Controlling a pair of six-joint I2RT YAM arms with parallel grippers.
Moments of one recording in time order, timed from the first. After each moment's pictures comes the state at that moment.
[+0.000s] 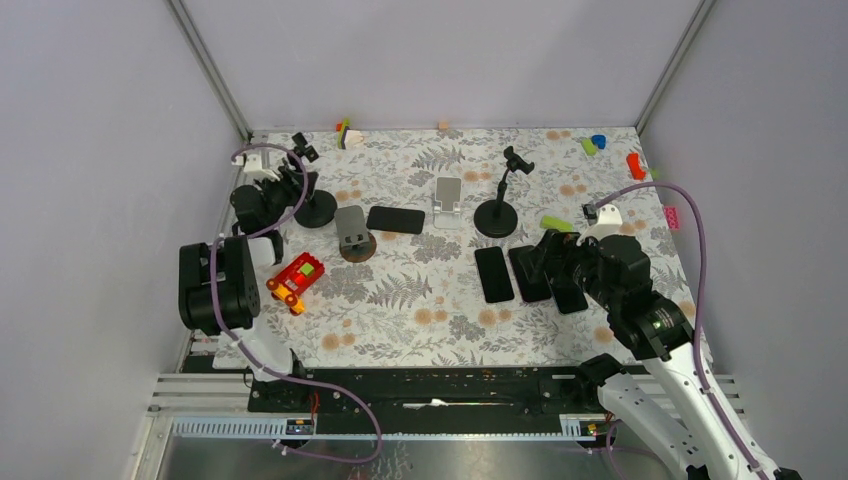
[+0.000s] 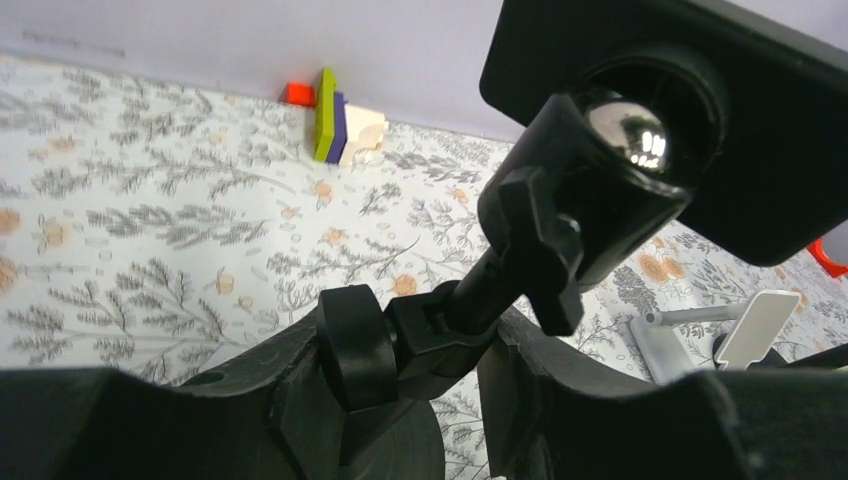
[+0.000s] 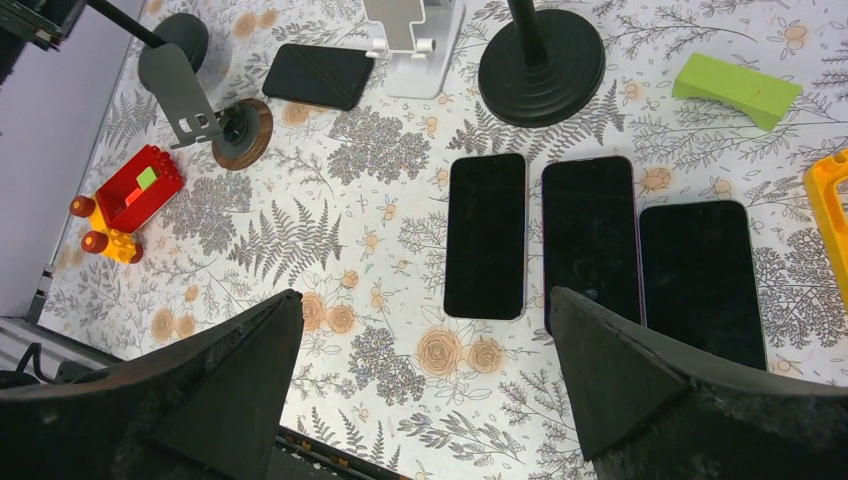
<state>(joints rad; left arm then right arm) 0.21 1.68 0.75 0.95 0.50 -0.39 0.43 0.62 0.80 -0.62 0.00 0.43</state>
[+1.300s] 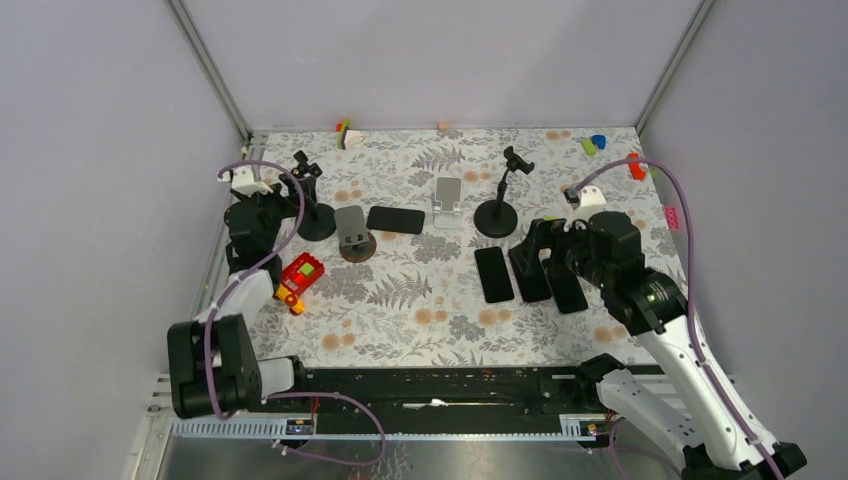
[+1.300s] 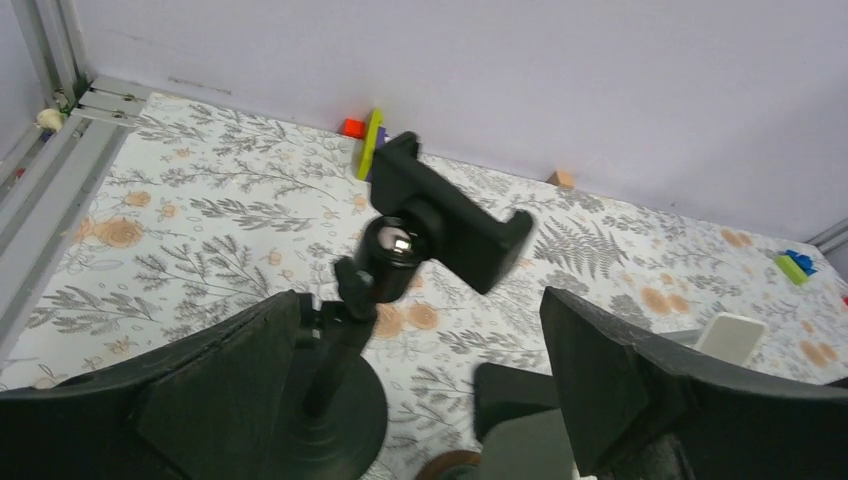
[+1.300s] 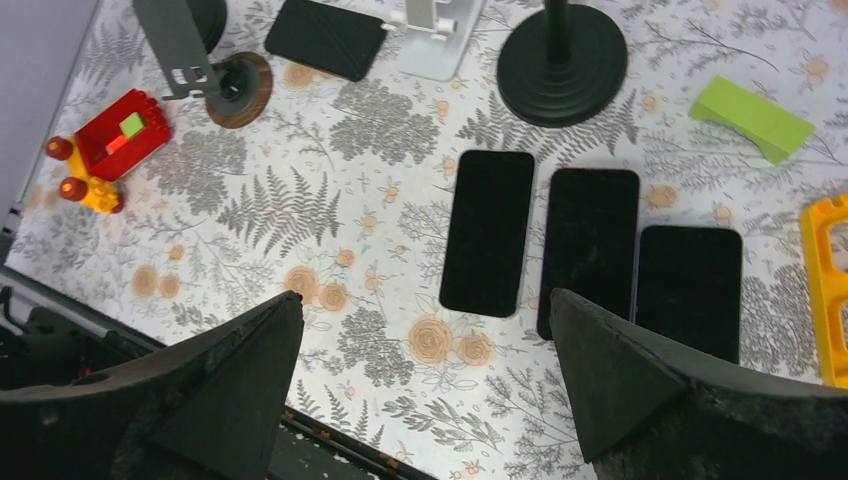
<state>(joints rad) 0.18 1.28 0.56 0.74 0.28 -0.36 0.43 0.74 0.91 -0.67 -0.05 0.32</state>
